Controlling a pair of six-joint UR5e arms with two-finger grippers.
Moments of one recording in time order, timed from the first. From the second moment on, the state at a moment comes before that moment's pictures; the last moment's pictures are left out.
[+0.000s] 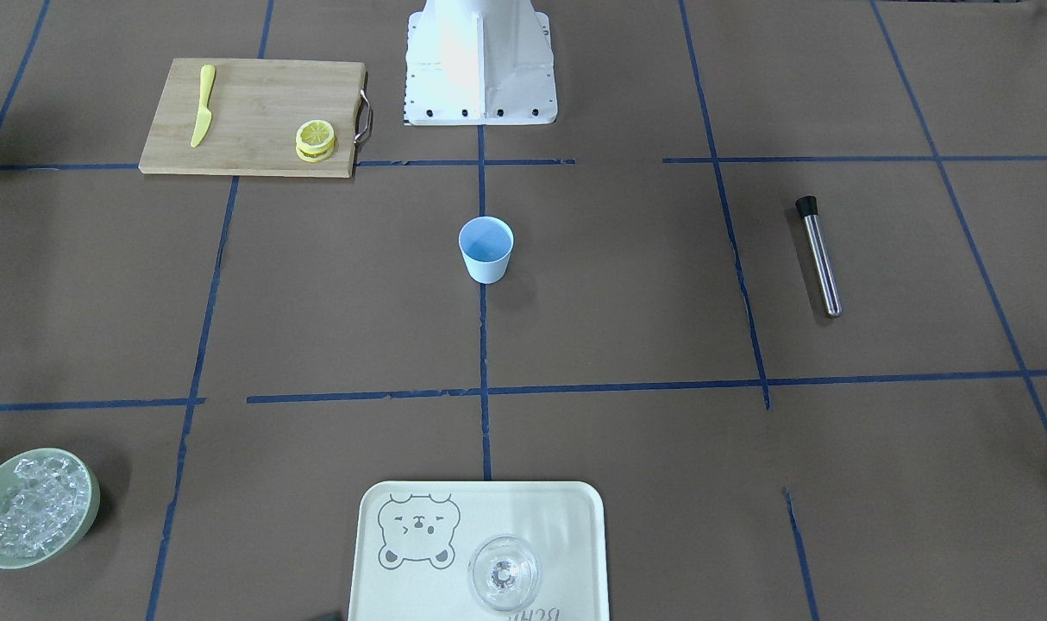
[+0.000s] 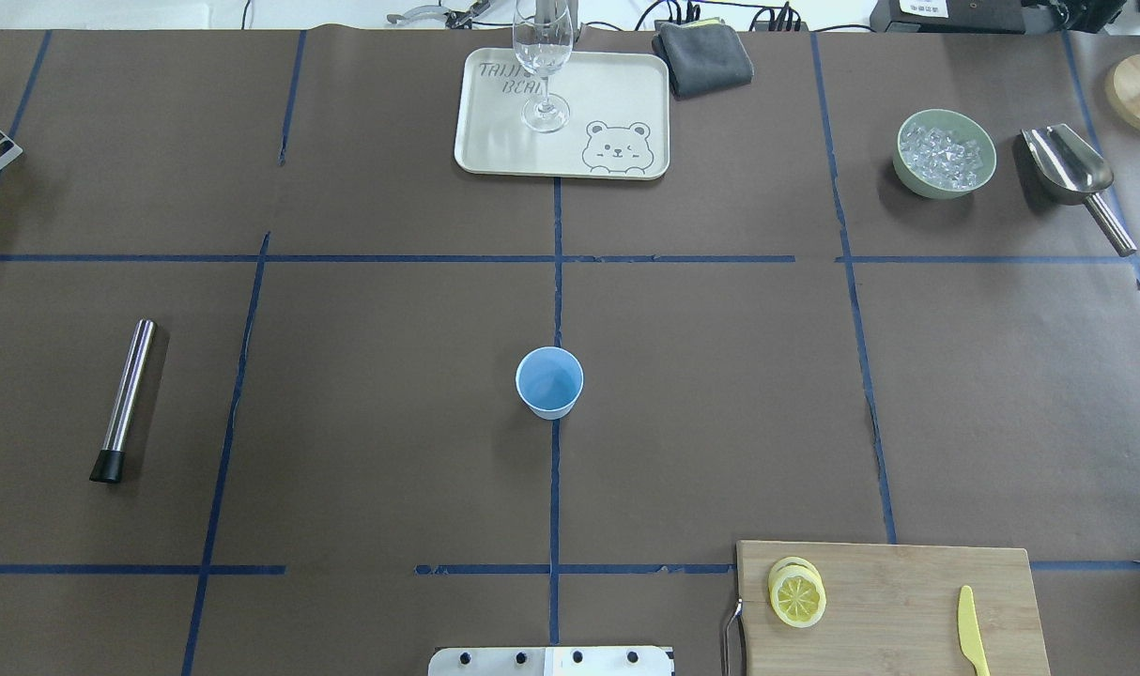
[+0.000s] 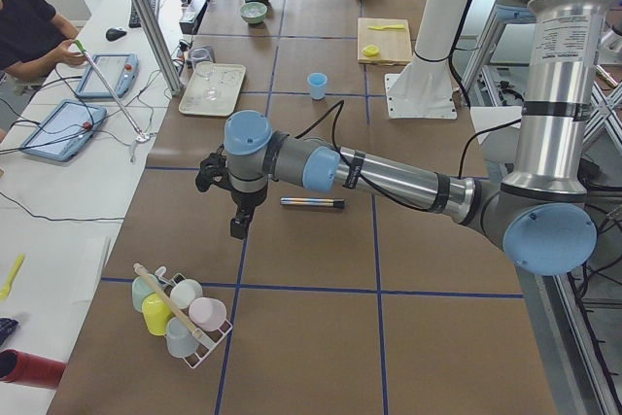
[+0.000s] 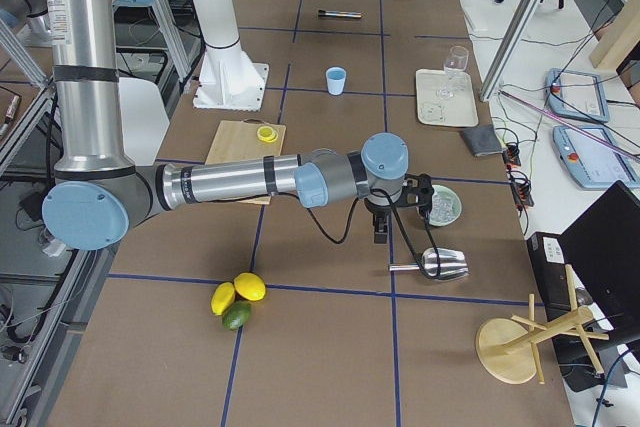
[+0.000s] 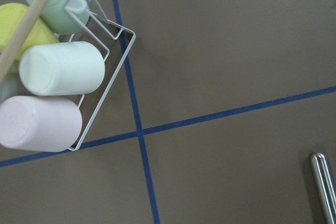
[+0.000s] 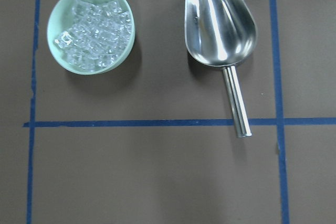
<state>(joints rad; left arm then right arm) -1.48 -1.63 -1.78 -1.61 -2.36 -0.03 1.46 -1.55 1.73 -1.42 2.46 0.36</state>
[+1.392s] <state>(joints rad) -1.30 -1.69 -1.79 -1.69 -2.33 -0.24 0.42 -1.64 2.27 -1.31 1.71 1.45</state>
